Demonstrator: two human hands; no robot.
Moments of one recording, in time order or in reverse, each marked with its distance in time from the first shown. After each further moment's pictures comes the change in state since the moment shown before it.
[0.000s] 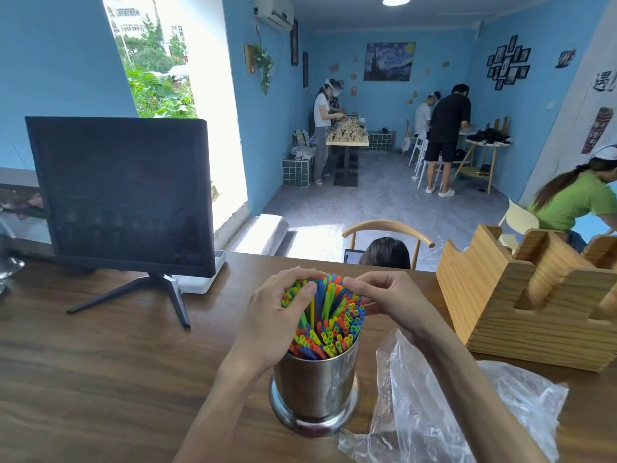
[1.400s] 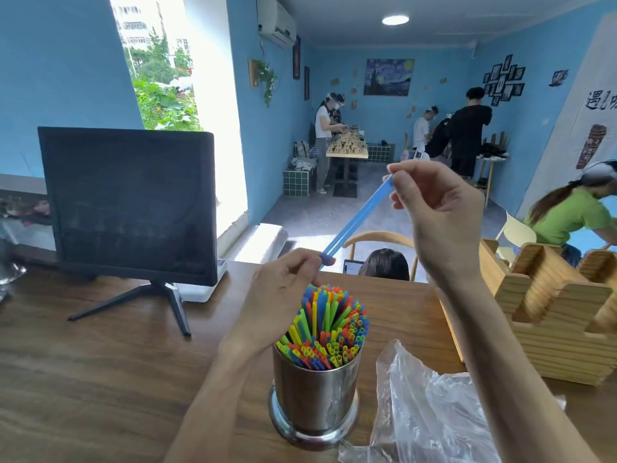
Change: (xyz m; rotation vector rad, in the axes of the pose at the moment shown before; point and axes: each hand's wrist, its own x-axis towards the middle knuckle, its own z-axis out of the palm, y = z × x) left_hand 0.017 0.050 -0.016 -0.060 0.035 0.118; right_hand -0.006 -0.115 -0.012 0.049 0.485 -0.797
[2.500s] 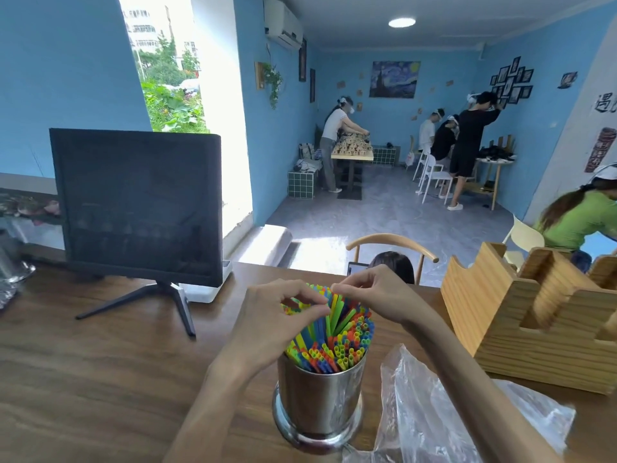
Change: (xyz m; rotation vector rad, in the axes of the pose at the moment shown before) left_hand -0.022 -0.017 -0.010 0.169 0.014 -0.007; right_hand -0.049 0.098 0.006 -0.339 -0.751 0.555
